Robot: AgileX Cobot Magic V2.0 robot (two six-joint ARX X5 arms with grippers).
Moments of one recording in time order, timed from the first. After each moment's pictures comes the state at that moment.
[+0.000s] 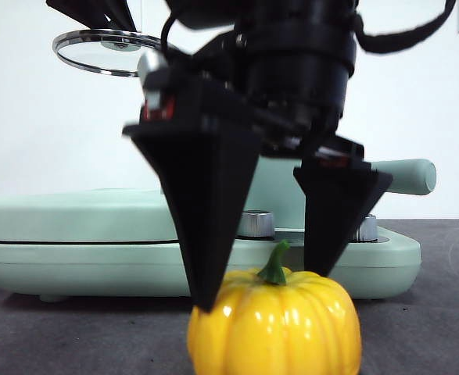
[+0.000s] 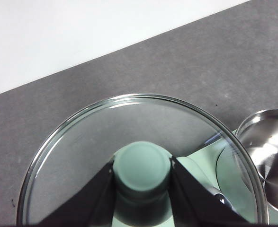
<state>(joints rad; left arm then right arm) -0.32 1.49 1.58 -0.61 0.13 0.14 1.00 1.67 1.16 -0.92 -0.11 0.26</state>
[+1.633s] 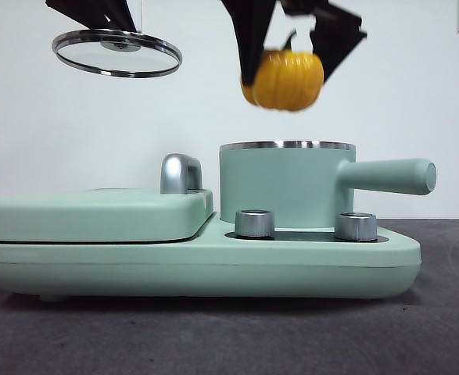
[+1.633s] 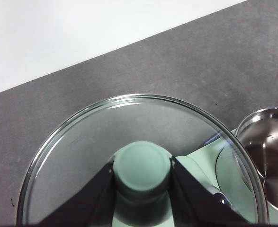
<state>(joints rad) -0.32 1.49 1.58 -0.61 0.13 0.14 0.60 1.87 1.98 -1.32 -0.05 0.09</state>
